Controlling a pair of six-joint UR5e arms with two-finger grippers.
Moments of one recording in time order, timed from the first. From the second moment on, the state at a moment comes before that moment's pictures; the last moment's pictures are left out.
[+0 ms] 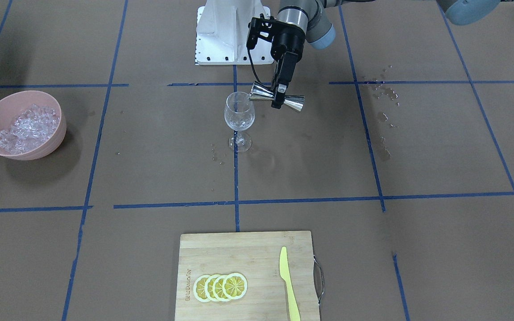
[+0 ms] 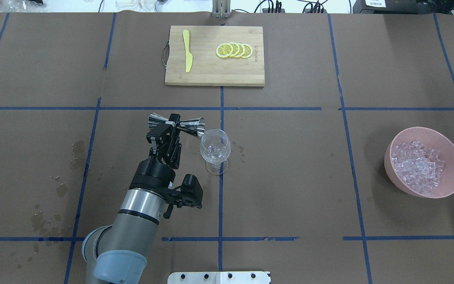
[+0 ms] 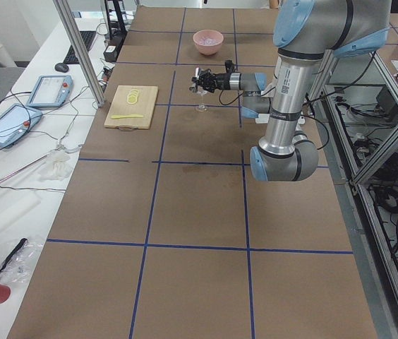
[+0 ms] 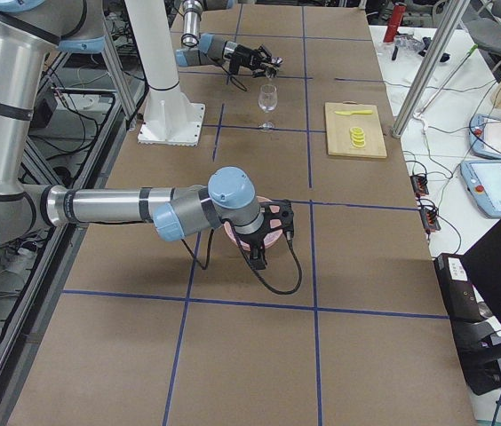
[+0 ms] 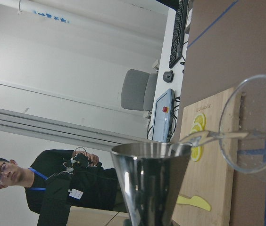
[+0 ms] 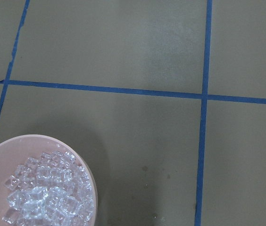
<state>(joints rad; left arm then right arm) -0.13 -2.04 -1.71 -2.65 -0.39 0.76 1.53 -1.88 1.93 -1.22 2.42 0.24</state>
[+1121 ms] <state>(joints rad) -0.09 -2.06 -1.71 -2.81 -0.39 1.03 1.53 -1.89 1.93 -1.22 2.42 0.24</state>
